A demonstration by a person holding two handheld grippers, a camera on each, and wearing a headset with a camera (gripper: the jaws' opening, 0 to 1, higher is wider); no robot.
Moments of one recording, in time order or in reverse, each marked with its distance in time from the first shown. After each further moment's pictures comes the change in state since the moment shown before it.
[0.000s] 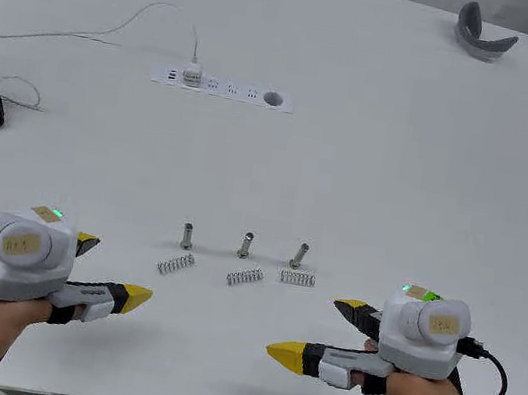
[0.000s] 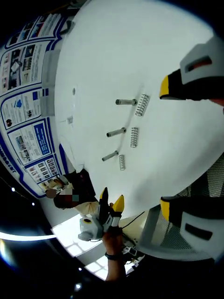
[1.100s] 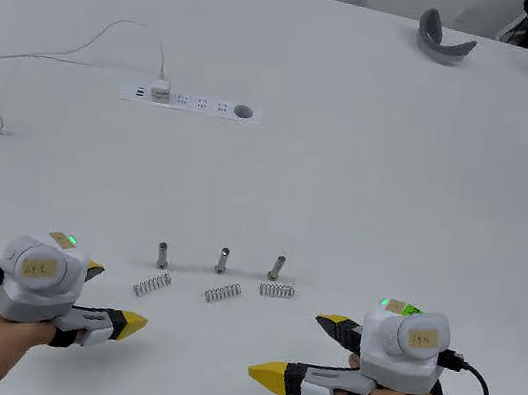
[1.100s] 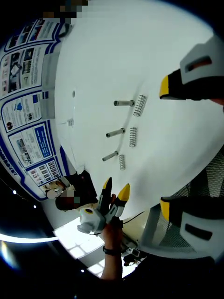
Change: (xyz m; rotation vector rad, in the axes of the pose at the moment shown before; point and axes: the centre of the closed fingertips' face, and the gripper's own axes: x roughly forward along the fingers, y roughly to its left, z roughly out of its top) left arm 0.041 -0.013 0.000 0.104 0.084 -0.078; right arm -0.007 0.003 -0.002 0.022 -0.010 -0.020
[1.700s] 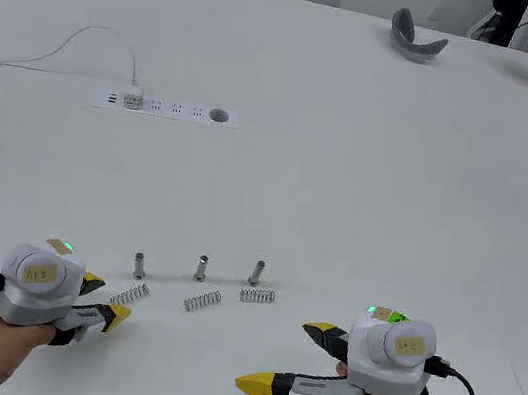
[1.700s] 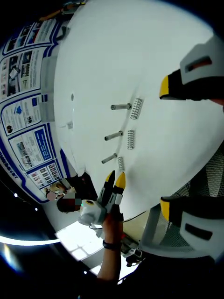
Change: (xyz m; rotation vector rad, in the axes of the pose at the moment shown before) left arm 0.030 0.008 0.002 0.011 0.016 0.013; right arm -0.006 -0.003 -0.005 0.023 -0.001 -0.011
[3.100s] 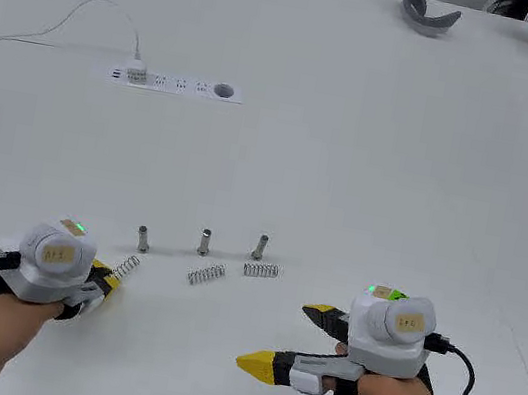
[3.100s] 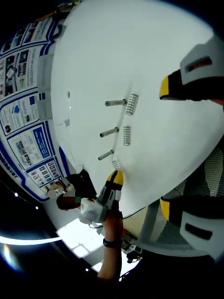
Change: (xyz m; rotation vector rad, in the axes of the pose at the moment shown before) left arm -0.012 0.000 -0.017 0.044 0.070 0.066; right arm 0.002 0.004 -0.009 0.012 0.009 0.043
